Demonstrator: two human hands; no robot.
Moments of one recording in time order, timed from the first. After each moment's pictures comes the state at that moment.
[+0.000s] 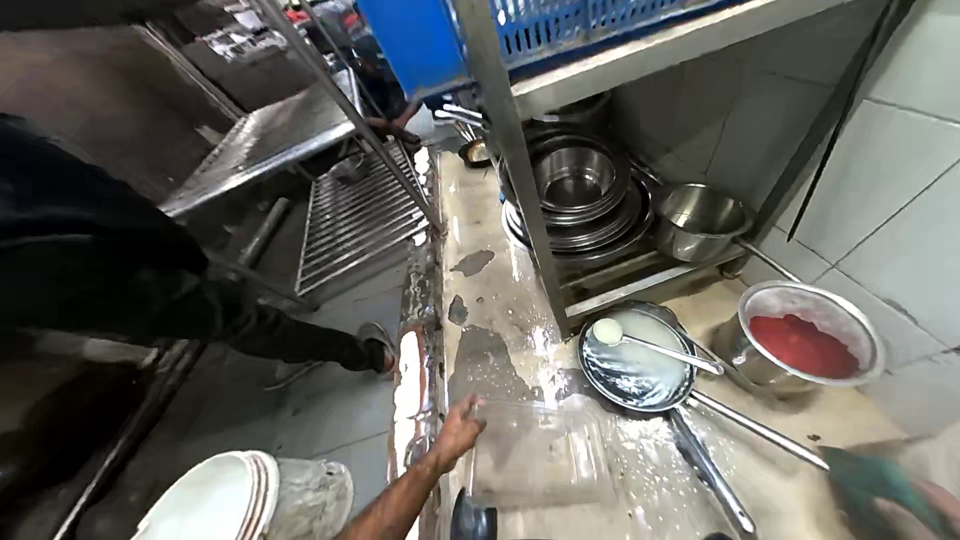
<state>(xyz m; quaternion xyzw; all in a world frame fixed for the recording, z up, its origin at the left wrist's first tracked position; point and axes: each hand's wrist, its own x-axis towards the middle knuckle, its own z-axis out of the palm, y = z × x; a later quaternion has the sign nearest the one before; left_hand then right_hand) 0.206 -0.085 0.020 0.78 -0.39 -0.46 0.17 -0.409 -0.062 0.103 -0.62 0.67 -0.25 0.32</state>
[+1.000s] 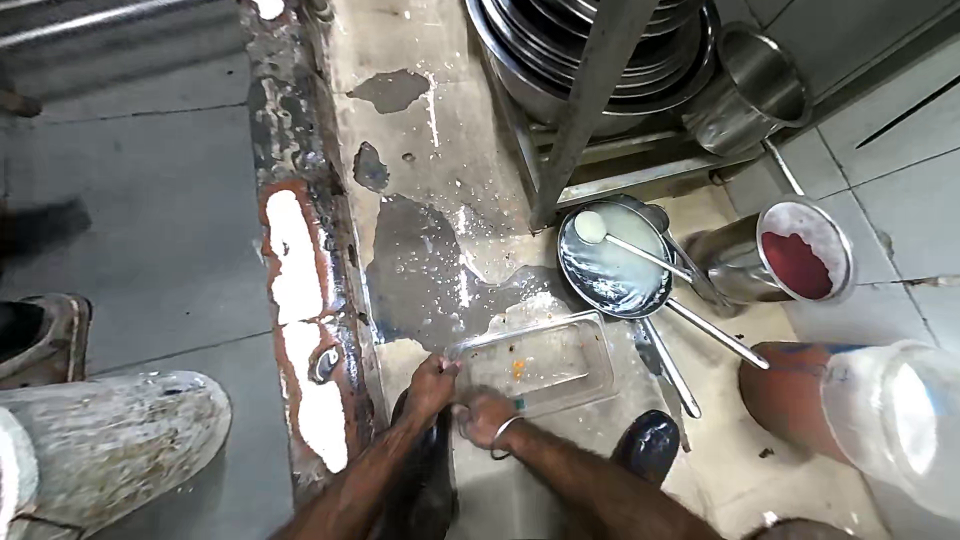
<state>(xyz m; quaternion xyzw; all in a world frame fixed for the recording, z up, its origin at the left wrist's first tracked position) 0.206 -0.023 -0.132 0.80 -0.26 -0.53 0.12 0.054 -0.032 -0.111 -0.68 0.42 0.23 0.55</state>
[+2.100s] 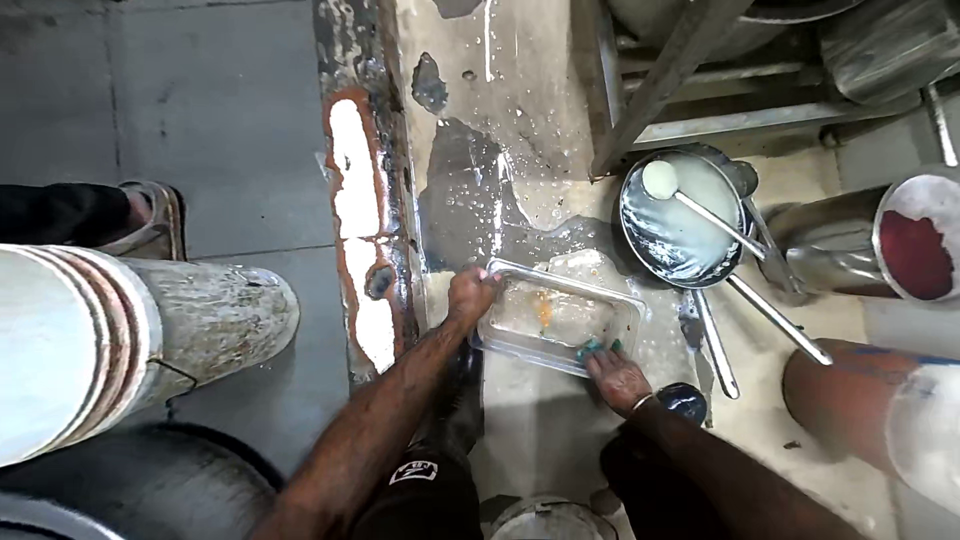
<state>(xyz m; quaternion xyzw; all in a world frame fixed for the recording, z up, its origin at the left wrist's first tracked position) 0.215 -0.066 -0.107 0.83 -0.34 -0.43 0.10 -0.121 -0.016 -0.138 -0.88 0.35 0.20 0.26</state>
